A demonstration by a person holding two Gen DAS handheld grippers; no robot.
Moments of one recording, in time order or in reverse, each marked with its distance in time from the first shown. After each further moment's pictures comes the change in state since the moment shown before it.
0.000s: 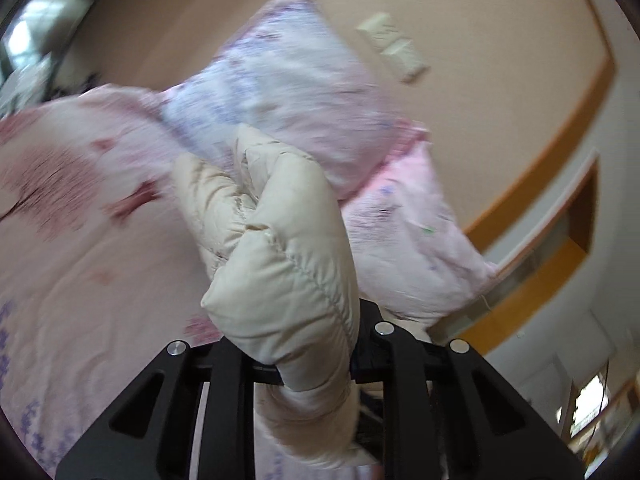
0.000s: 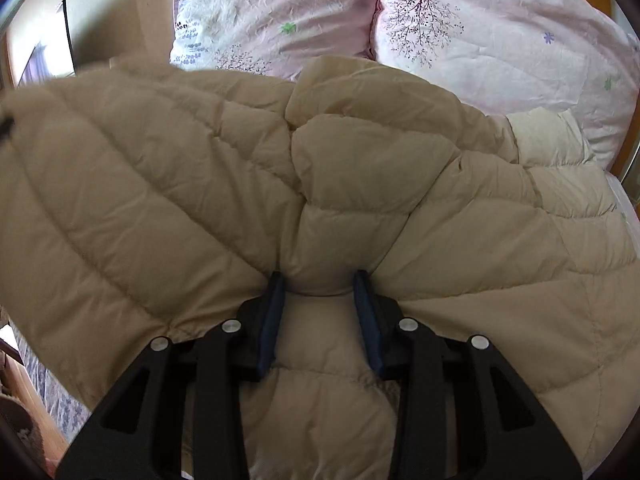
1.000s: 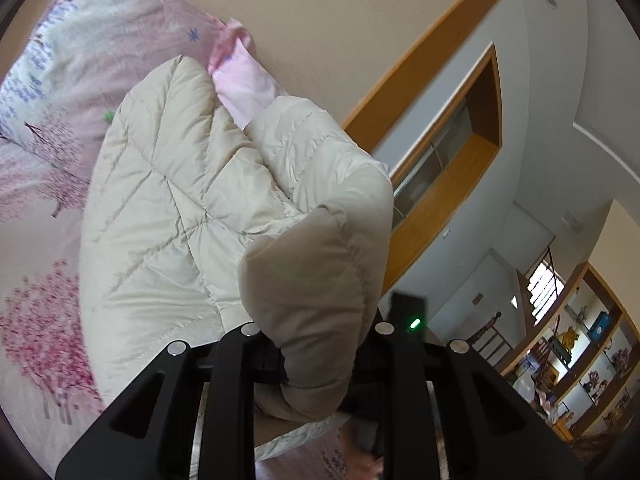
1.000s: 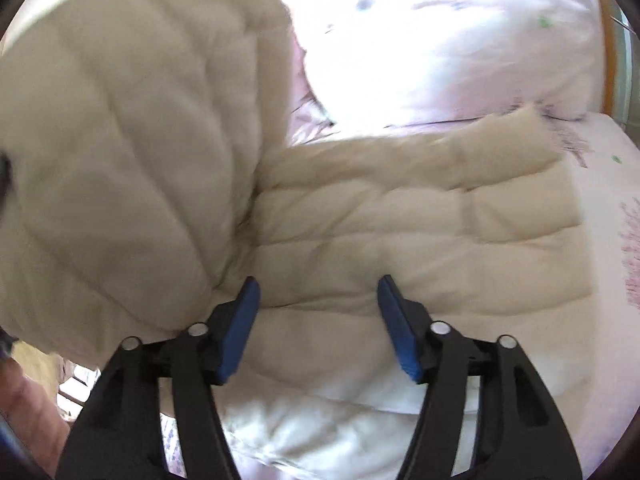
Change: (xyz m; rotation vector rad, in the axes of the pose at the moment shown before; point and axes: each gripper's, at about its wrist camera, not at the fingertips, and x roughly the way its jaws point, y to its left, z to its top) left arm 0.084 -0.129 -0.060 0.251 0.246 -0.351; right arm -0.068 -0.130 0.002 0.277 -0.096 0.154
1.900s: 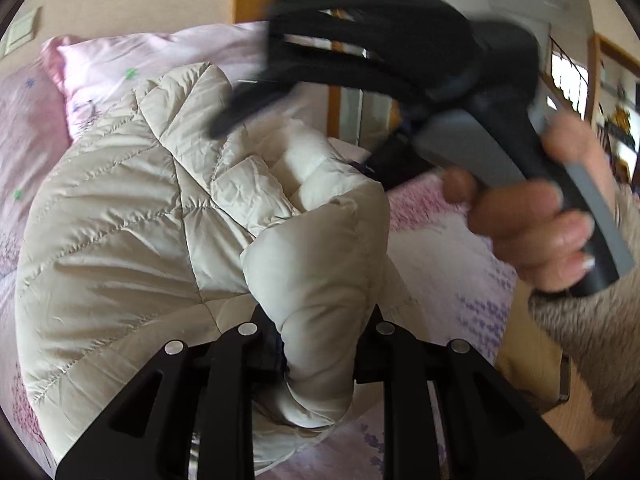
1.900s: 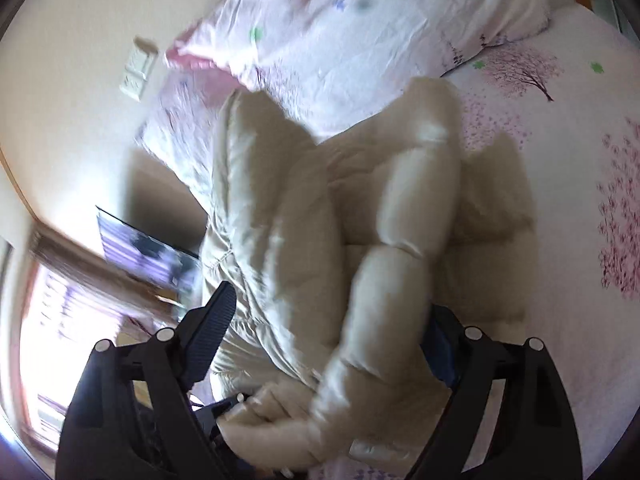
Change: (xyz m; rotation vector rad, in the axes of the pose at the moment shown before) left arm 0.118 -0.085 -0.118 0.625 0.339 0.195; right arm -0.037 -0.097 0.051 0.279 0.173 0.289
